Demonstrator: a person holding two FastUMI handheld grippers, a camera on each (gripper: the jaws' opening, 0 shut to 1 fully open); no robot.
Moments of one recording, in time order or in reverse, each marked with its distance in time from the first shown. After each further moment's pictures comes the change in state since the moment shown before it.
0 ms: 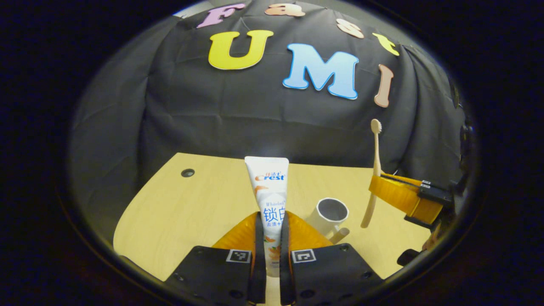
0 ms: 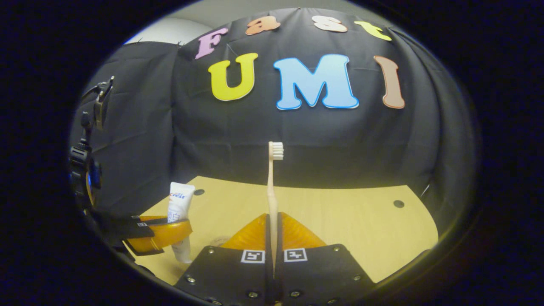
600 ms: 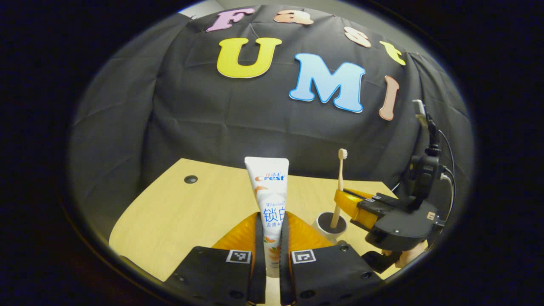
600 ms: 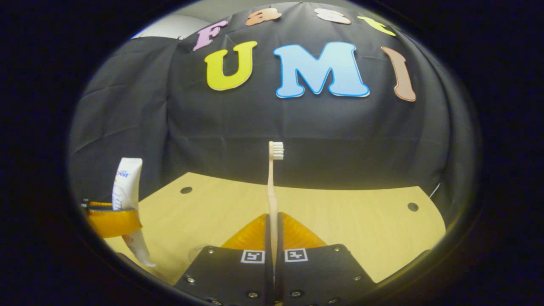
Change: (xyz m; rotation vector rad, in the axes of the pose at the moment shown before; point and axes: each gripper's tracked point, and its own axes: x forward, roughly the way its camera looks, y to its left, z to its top) left arm 0.000 0.004 0.012 -0.035 -0.045 0.027; right arm 0.080 -0.013 -0.038 -0.020 0.055 -0.001
